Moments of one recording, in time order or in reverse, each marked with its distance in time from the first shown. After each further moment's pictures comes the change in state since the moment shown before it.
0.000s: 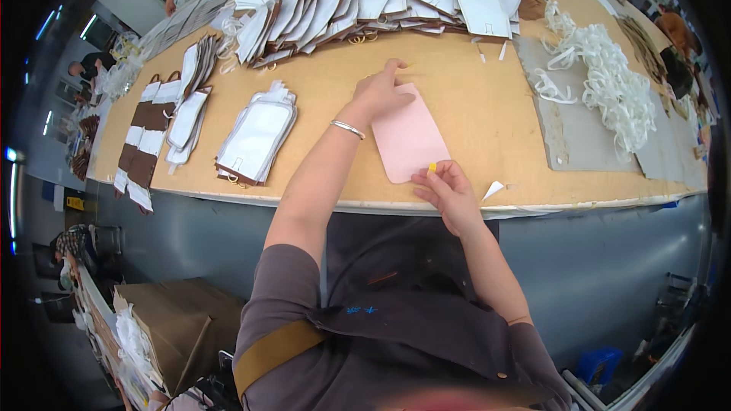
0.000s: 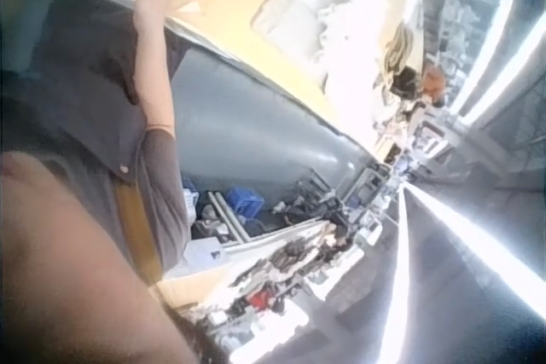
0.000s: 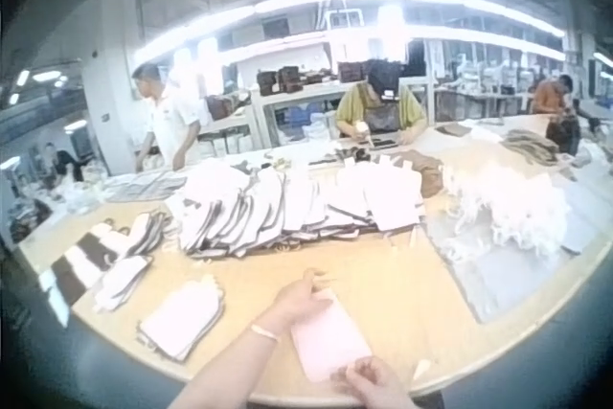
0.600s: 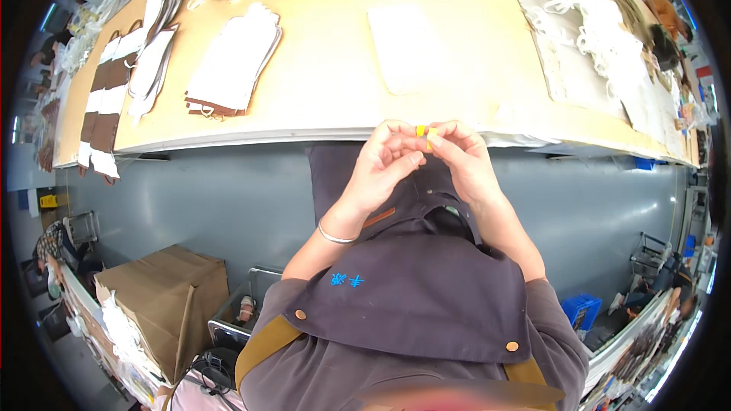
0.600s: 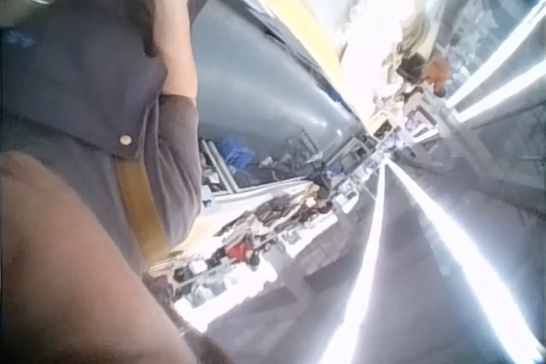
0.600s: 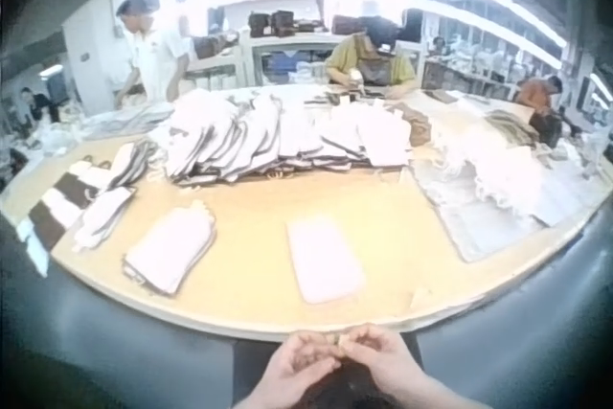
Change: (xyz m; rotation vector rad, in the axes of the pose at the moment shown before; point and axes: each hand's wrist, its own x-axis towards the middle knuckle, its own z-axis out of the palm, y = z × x) left_hand -0.234 0.035 0.065 -1.528 -0.052 0.082; right_hand -0.062 0.006 0.022 -0.115 -0.043 -0.077
